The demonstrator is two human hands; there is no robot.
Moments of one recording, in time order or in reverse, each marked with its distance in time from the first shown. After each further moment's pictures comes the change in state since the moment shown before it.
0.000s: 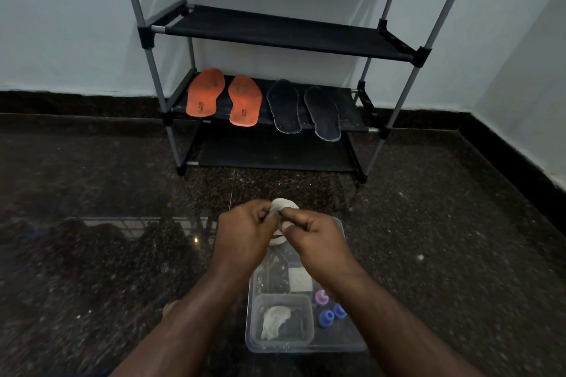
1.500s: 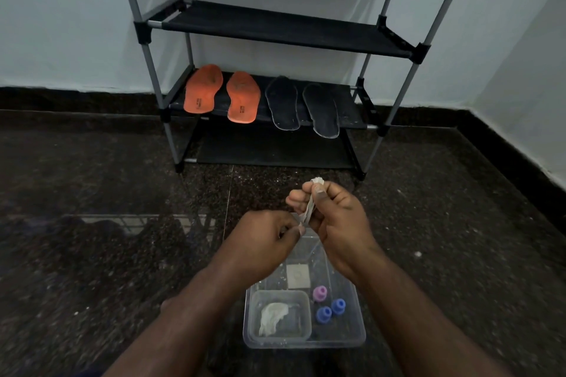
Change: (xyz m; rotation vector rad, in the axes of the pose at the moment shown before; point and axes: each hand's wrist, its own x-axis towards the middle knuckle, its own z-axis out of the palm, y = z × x) left_hand -0.005 0.016 -0.001 0.184 -0.368 0.203; right_hand 0.014 -0.013 -0.025 0.583 0.087 0.048
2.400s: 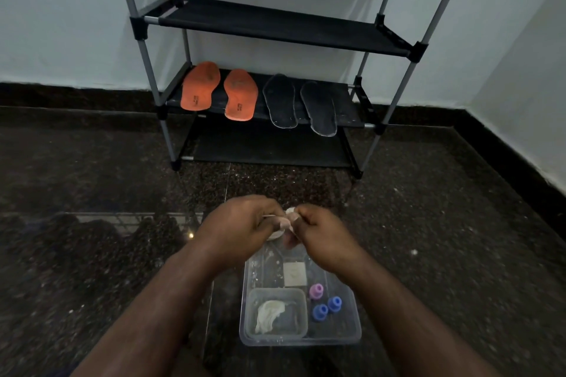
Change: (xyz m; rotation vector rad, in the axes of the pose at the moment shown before) left_hand 0.007 -0.025 -0.023 0.025 -0.032 0.070; right_hand -0.003 0.014 -0.008 -0.972 -0.157 0.022
